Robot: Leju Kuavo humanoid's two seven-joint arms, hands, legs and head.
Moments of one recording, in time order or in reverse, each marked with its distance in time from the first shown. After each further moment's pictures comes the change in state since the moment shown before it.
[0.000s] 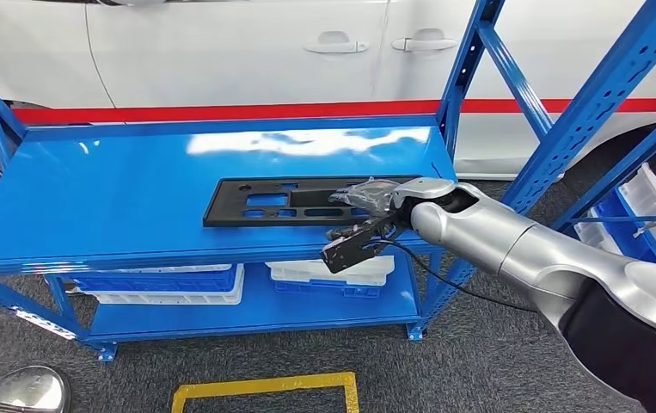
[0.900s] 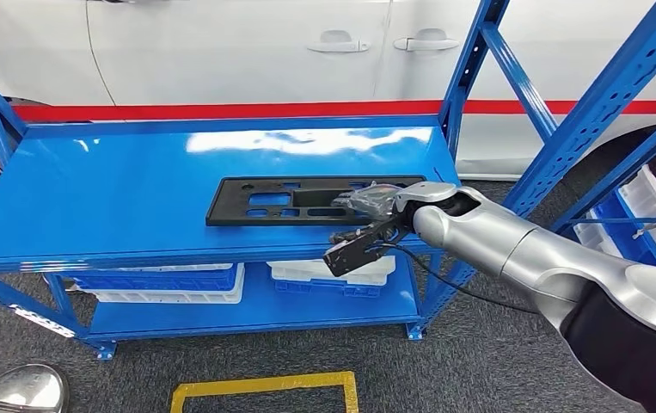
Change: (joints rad) left arm 0.000 0.002 0.007 0.000 0.000 -0.001 0.003; right arm 0.012 -0.009 0.007 0.000 -0.003 0.006 -0.006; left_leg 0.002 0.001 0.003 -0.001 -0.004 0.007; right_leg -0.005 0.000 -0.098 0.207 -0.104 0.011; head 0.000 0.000
